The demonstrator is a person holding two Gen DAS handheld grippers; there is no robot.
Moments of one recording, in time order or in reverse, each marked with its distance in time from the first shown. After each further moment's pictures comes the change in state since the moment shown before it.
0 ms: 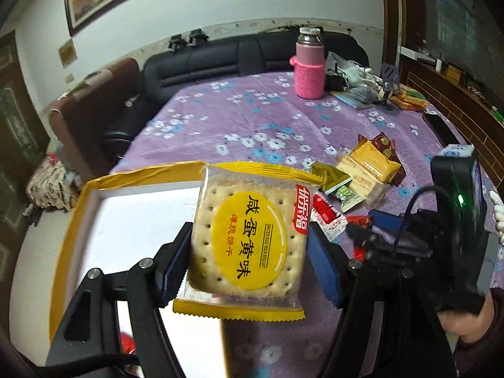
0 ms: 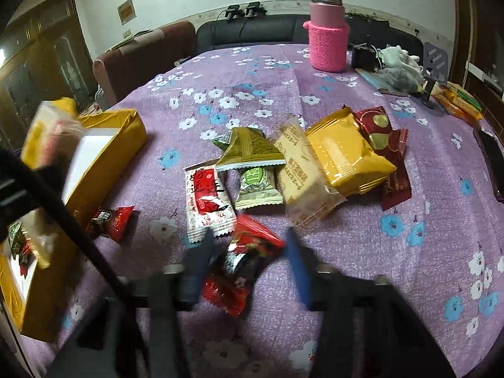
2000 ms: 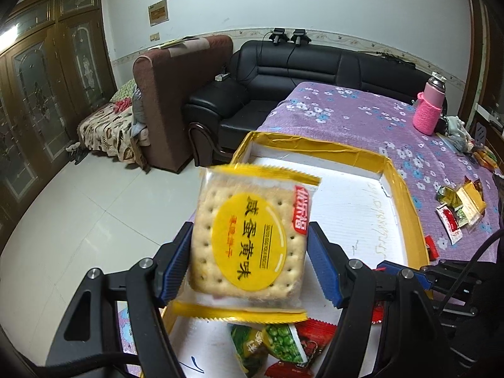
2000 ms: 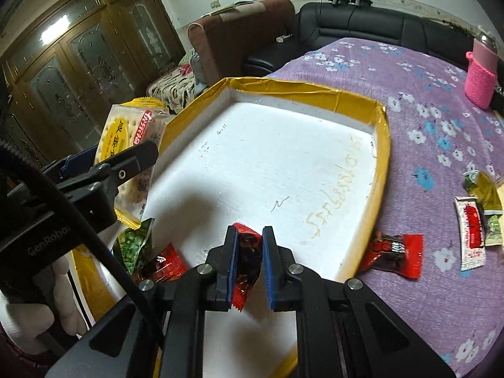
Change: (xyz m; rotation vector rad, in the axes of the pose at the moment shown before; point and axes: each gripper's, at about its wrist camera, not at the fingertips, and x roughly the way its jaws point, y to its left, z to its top) left arm -0.007 0.186 -0.062 -0.308 -0.011 0.208; right arm 0.013 0.209 0.014 -0.182 0.106 0.336
